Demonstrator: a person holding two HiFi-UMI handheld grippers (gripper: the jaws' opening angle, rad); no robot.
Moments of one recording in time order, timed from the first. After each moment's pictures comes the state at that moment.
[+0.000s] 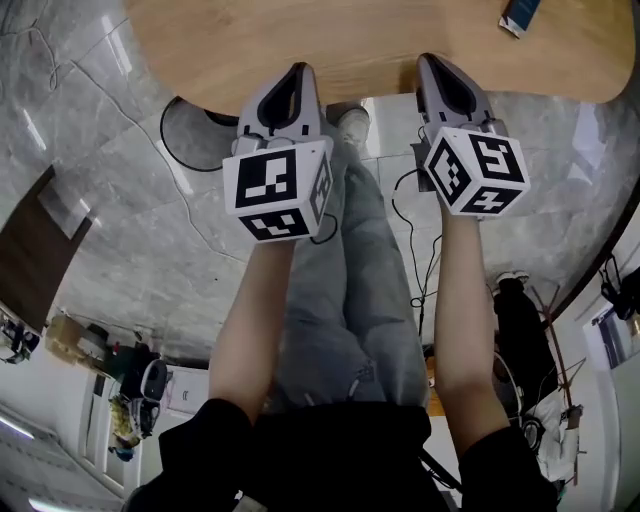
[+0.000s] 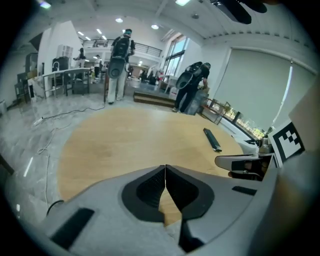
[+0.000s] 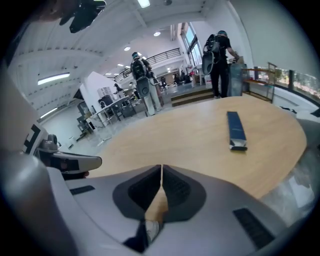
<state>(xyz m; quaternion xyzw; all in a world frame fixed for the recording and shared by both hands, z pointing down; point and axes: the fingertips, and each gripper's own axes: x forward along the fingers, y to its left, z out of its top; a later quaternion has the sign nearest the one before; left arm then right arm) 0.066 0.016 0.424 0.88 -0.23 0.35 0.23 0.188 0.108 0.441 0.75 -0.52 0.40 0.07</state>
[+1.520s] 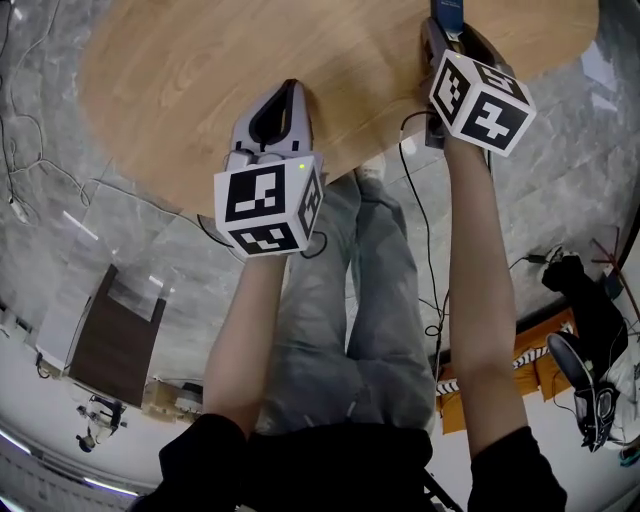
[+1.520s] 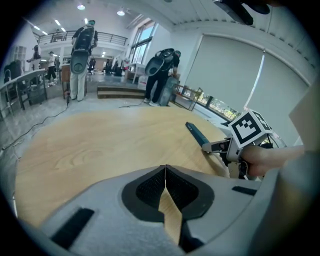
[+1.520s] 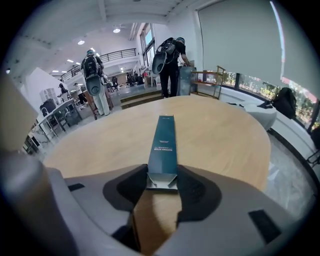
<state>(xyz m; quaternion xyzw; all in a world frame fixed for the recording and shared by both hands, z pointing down) 0.209 -0.011 0.445 0.90 -0.05 0.40 0.17 0.379 0.139 0.493 0.86 -0.25 0.43 0.07</state>
